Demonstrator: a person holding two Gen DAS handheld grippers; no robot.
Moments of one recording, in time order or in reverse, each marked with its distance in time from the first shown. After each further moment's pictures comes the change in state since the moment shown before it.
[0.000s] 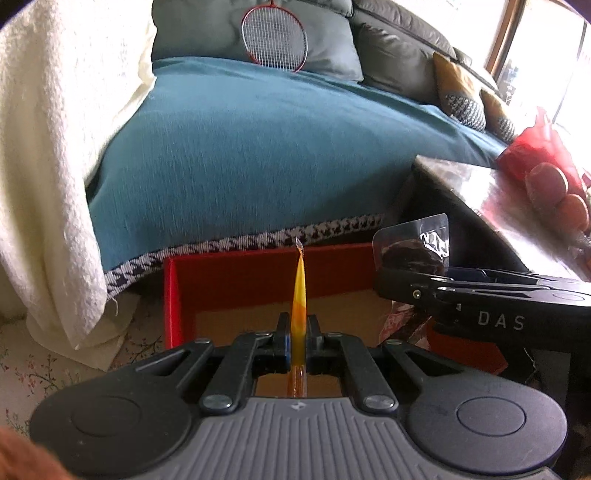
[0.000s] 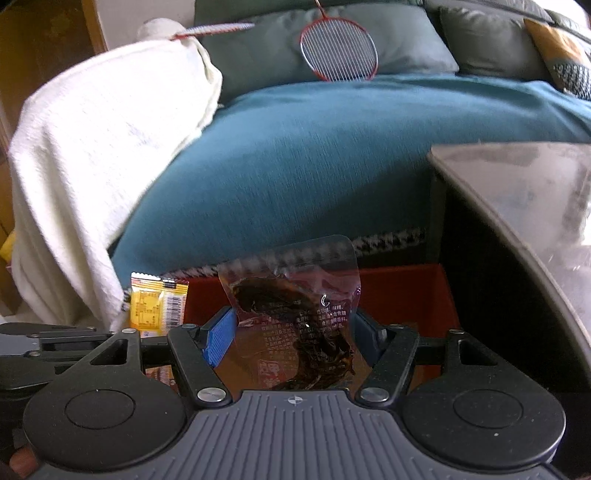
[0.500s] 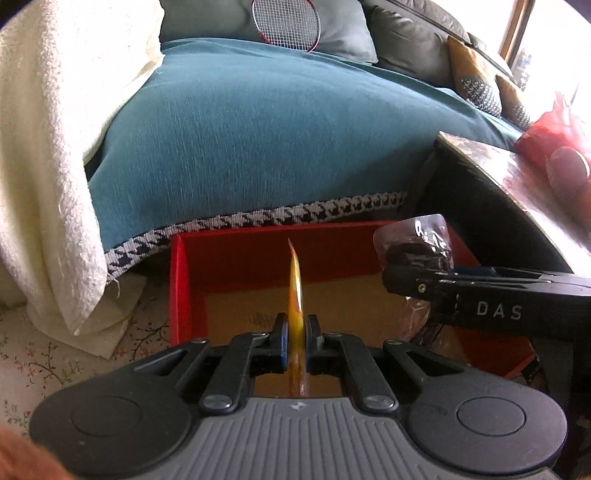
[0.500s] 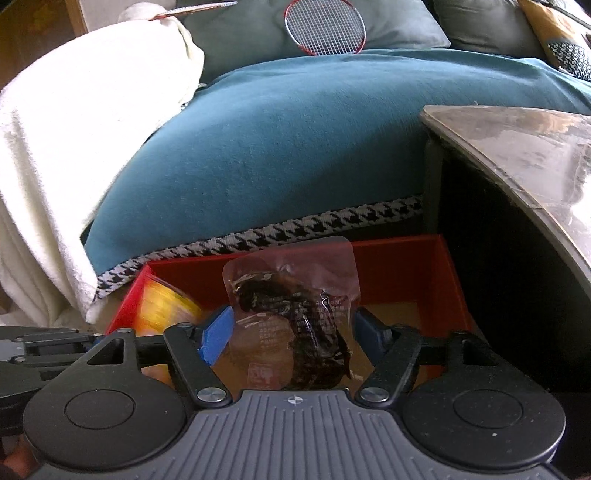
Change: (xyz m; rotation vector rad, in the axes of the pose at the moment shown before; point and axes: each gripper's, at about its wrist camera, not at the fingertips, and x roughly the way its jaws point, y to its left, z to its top) left arm 0.019 0.006 -0.008 -0.002 0.046 0.047; right arm 0.023 -0.011 -0.003 0.028 0.051 -0.029
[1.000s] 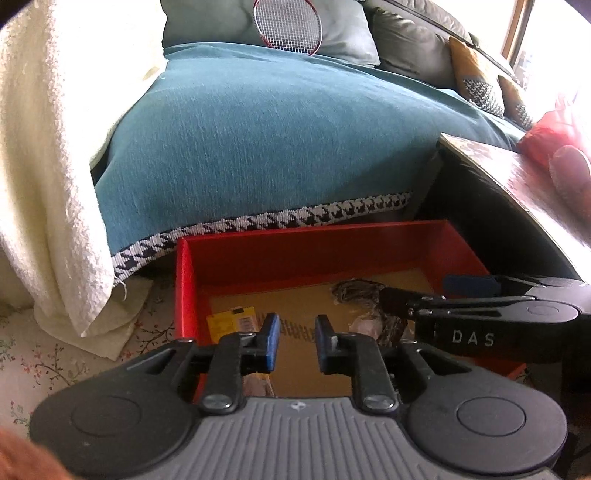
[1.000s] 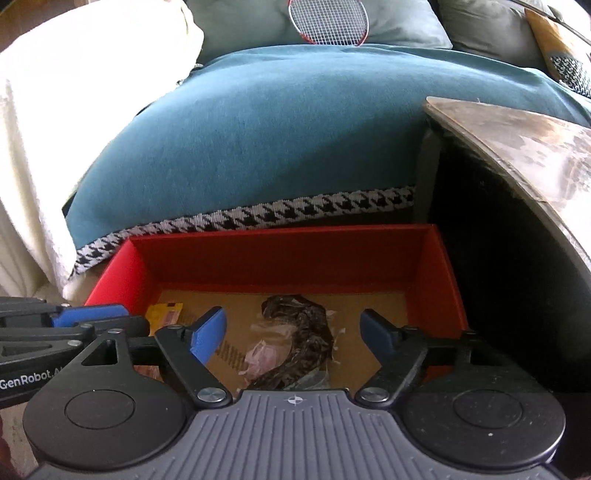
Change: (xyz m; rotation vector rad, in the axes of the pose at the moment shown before) left arm -0.002 -0.002 0.000 0.010 -0.014 0.016; right arm 0.009 0.005 -0.010 -0.060 0.033 -0.064
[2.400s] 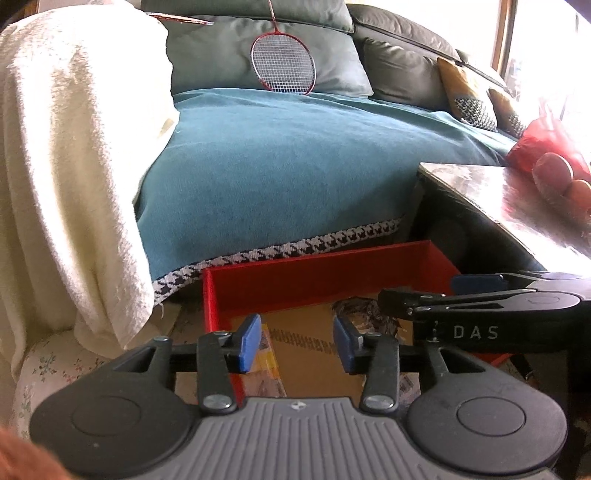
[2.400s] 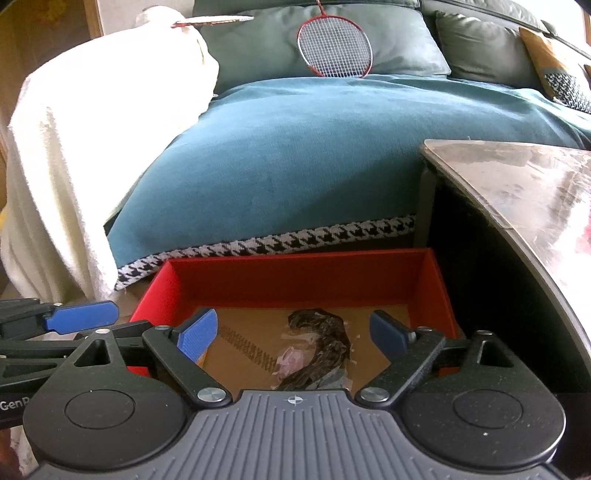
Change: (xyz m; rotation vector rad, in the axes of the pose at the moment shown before) left arm -0.054 -0.011 -0.009 0.049 -0.113 0.055; right arm -0.047 0.016 -0.005 0.004 -0.085 0.020
